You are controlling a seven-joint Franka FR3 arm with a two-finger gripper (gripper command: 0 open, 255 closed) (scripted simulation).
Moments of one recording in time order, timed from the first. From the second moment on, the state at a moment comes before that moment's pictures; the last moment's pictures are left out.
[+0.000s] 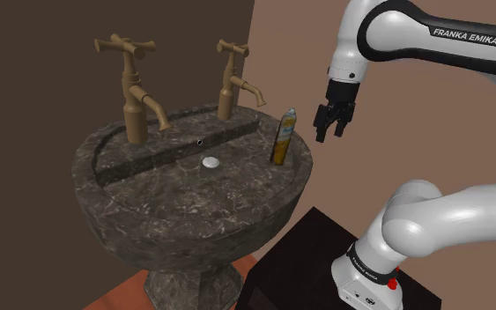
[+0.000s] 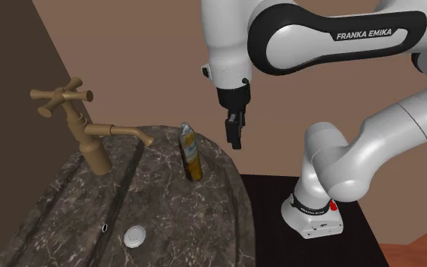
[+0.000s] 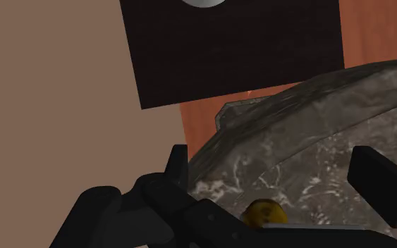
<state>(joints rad) 0.01 -0.77 -0.04 -2.39 0.01 1.45 0.15</state>
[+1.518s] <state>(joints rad) 0.04 -0.41 -0.06 -2.17 -0.03 1.71 0.05</state>
